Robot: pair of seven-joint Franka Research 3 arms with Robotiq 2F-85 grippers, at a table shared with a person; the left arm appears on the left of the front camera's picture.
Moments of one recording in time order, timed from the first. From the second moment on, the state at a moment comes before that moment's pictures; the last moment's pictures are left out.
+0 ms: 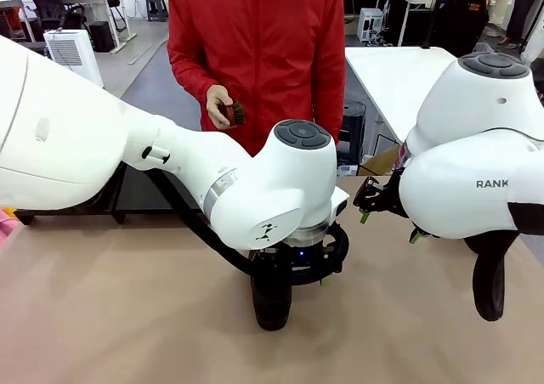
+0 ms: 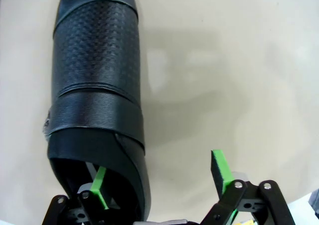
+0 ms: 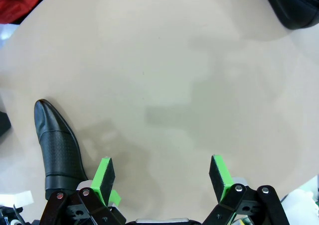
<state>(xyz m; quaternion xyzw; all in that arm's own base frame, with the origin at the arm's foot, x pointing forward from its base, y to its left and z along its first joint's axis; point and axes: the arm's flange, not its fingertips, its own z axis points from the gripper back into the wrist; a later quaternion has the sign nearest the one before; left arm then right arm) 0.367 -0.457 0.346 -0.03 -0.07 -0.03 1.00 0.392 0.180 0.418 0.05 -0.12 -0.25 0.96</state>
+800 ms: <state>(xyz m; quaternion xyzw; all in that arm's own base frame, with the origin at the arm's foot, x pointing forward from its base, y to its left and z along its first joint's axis) 0.372 -0.456 0.347 -0.01 -0.06 -0.05 1.00 0.392 0.180 0.418 0.05 -0.12 -0.25 0.96</state>
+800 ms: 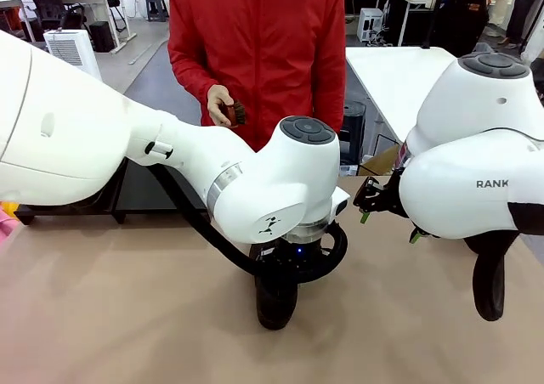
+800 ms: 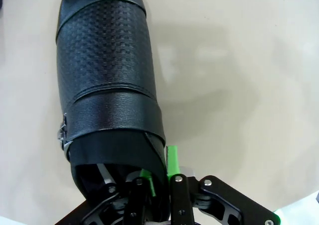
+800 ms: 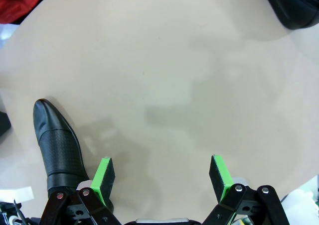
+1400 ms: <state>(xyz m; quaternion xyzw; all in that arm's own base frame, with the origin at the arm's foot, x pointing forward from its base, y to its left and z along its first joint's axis) 0.368 -0.439 0.394 -0.07 -0.05 -0.05 0.99 0.393 0.180 0.418 0.05 -0.12 -0.25 0.96</state>
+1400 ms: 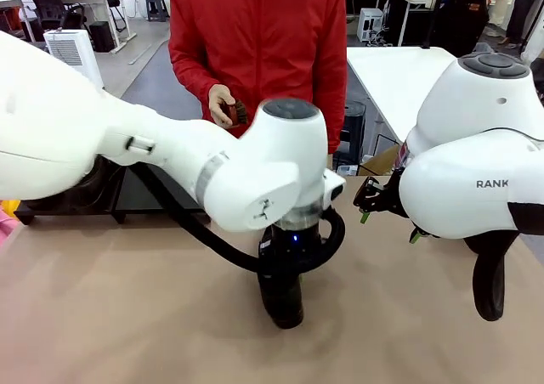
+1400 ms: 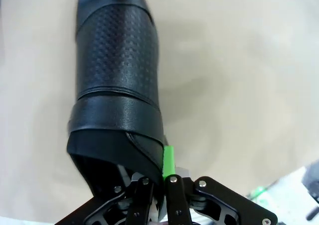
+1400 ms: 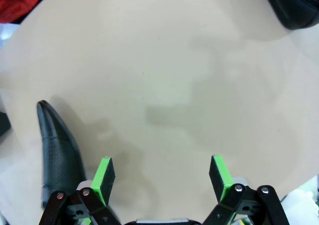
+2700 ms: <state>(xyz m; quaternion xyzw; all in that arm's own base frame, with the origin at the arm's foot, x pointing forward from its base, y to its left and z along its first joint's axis) 0.505 -0.157 0.455 0.06 -0.32 -0.07 0.94 0.393 0.179 0.418 0.05 -0.12 -0.25 0.96</state>
